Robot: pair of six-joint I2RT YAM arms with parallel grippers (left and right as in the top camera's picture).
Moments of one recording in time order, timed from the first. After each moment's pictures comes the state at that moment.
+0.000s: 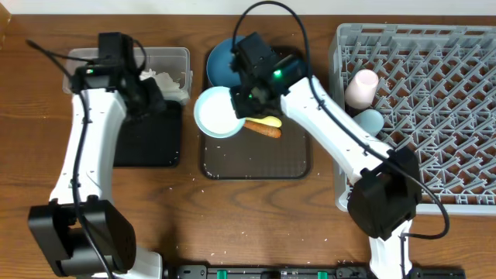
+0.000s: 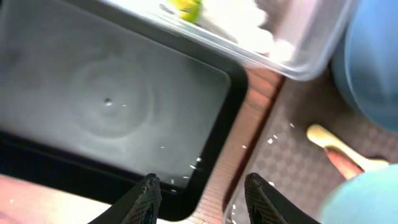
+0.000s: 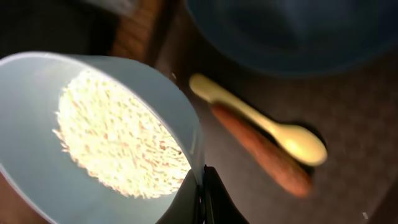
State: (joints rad) left arm 0.09 1.68 1.48 -1.05 0.04 -0.36; right arm 0.66 2.08 1.92 -0.96 -0.12 0.34
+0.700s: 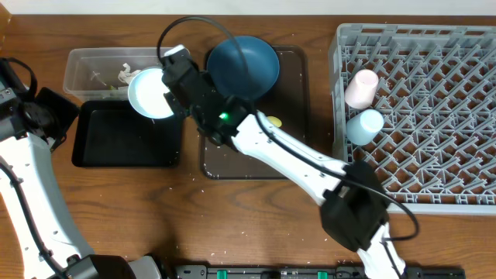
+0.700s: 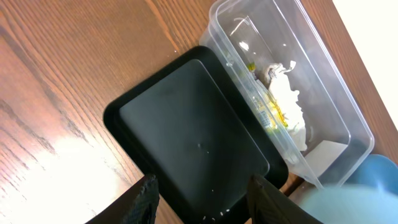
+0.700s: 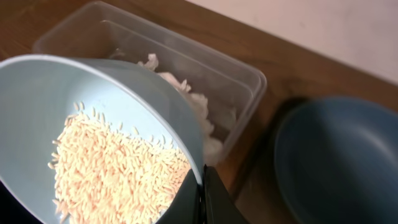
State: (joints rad) left arm 0.52 1.46 1.49 -1.06 0.08 -0.51; right arm 0.91 2.16 1.92 -0.36 0.24 0.21
